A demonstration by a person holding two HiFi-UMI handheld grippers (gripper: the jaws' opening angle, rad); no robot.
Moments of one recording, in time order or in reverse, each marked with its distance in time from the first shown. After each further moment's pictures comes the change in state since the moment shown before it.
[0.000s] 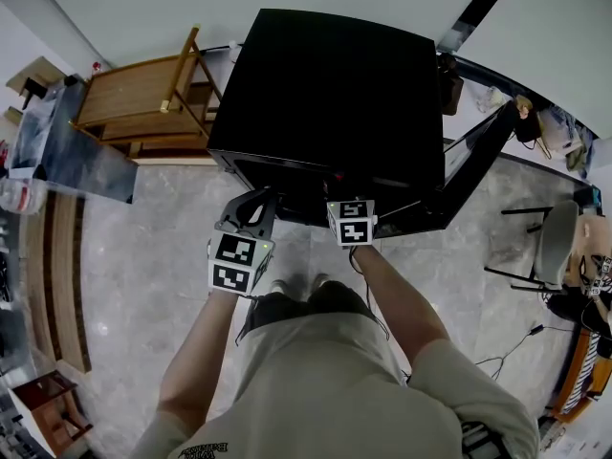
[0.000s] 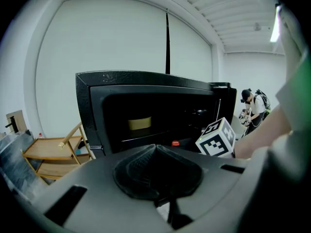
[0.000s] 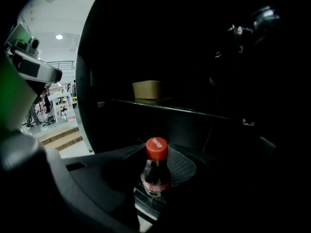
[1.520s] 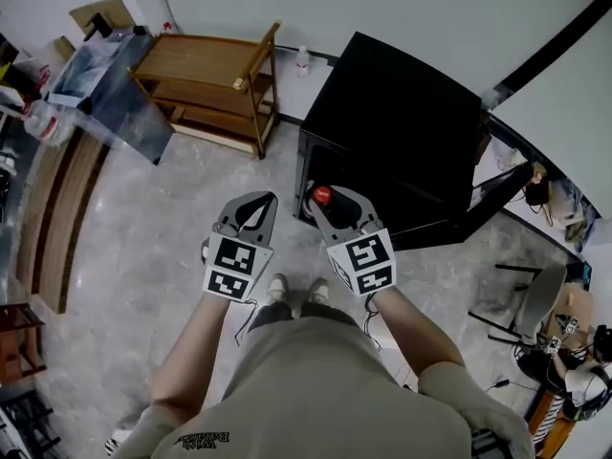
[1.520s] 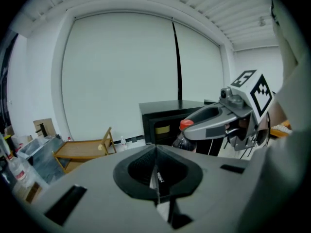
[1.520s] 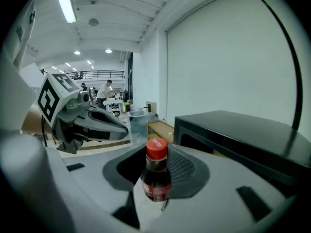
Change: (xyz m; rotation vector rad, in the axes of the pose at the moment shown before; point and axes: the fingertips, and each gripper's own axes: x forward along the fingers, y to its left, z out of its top) left arm -0.162 0.045 0.015 -0.018 -0.033 0.187; right arm -0.170 0.205 0.165 -0.263 -0.137 0.492
